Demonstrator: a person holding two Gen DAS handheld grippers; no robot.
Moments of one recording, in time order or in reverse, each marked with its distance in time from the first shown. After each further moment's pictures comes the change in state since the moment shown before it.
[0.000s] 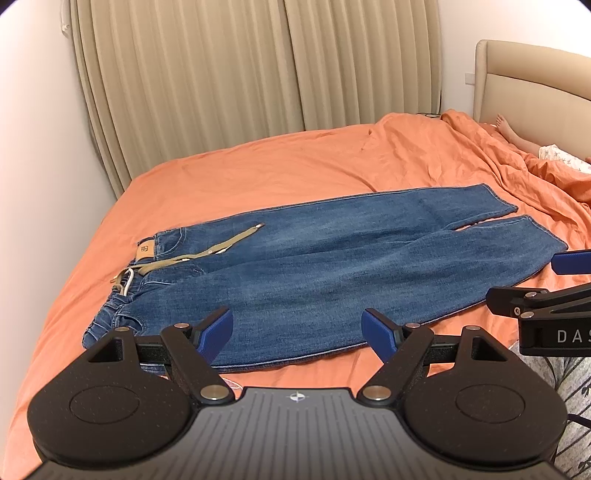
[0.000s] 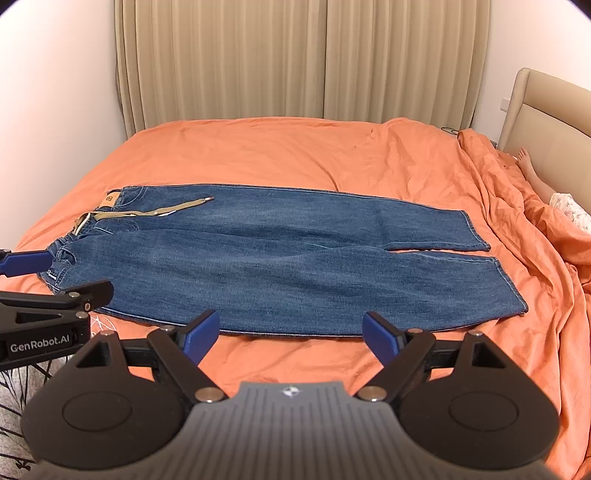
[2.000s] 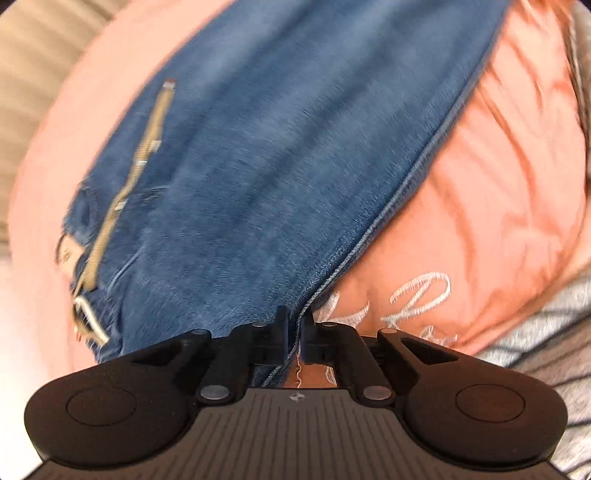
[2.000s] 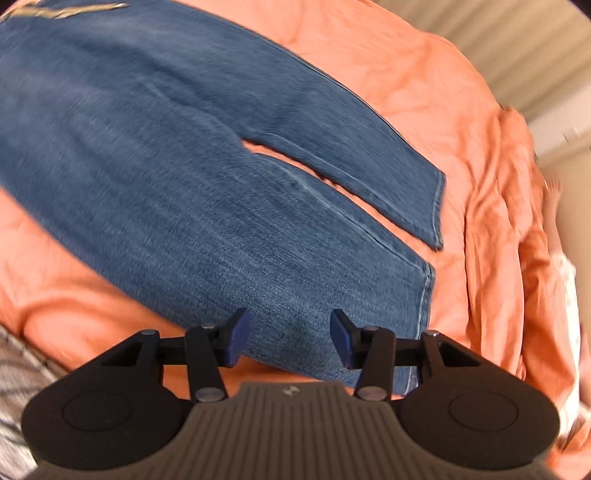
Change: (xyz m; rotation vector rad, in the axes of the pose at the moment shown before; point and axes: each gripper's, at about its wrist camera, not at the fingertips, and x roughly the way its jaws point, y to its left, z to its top) left arm 0.180 0.129 -0.034 0.729 0.497 -0.224; right arm 0.211 -0.220 0.039 -0.530 0.451 -0.082
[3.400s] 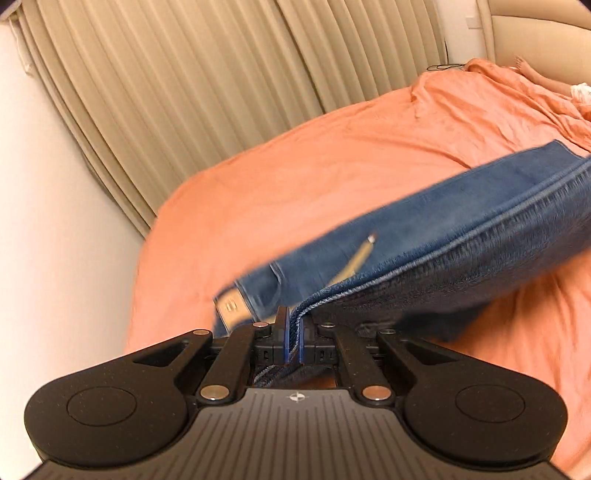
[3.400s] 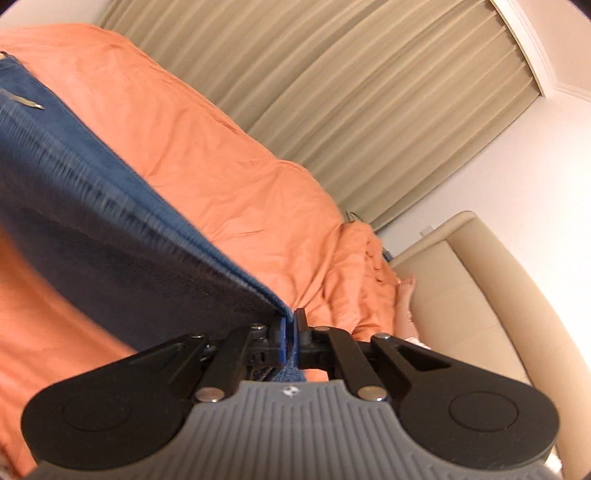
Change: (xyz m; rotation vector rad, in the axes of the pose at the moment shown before) left arm -0.121 0.081 0.035 -0.505 -0.362 0.325; right arm -0.108 -0.058 -0.018 0.026 -0.400 -0.479
